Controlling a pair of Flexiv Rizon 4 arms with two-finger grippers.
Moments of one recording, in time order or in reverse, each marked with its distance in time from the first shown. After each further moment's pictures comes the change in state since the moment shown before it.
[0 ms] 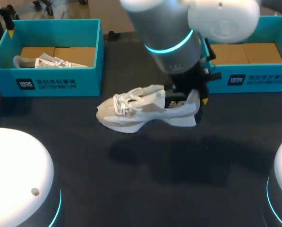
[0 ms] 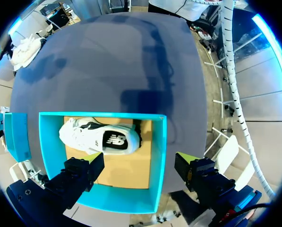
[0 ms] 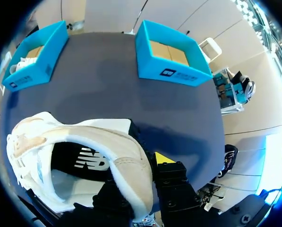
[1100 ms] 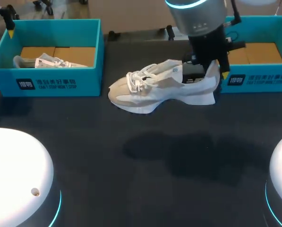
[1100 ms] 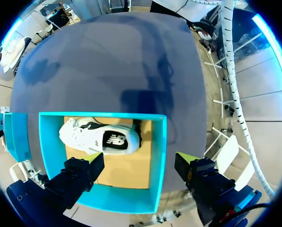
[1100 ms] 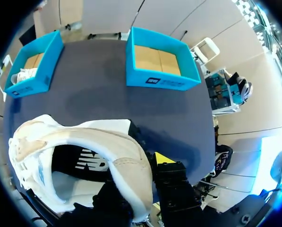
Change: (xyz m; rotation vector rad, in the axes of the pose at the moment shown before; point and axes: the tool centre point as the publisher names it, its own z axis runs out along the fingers) left arm 0.000 0.000 0.000 0.000 0.000 0.000; right arm -0.062 0.034 -0.056 0.024 -0.006 0.001
